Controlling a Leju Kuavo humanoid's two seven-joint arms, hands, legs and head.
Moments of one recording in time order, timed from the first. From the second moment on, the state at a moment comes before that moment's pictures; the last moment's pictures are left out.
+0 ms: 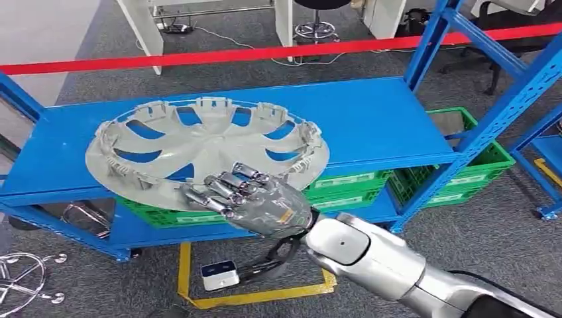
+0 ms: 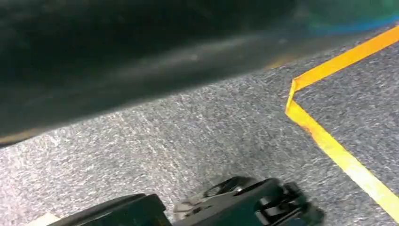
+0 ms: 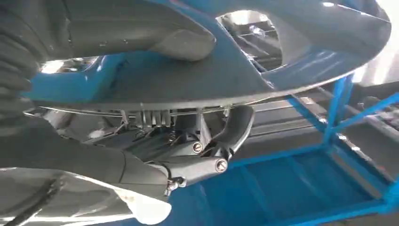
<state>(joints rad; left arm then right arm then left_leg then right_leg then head) -0.13 -0.20 0.77 -0.22 -1.15 0.38 -0.44 -0.46 -0.12 0.84 -1.61 1.57 -0.70 -0.07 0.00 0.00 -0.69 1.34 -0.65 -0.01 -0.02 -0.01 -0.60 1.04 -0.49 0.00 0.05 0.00</state>
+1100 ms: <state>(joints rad) -0.13 -0.18 0.77 -0.22 -1.16 0.39 -0.45 -0.45 -0.07 0.76 -1.62 1.57 -0.70 -0.13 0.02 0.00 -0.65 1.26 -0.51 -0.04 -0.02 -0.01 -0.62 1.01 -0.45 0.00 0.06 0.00</state>
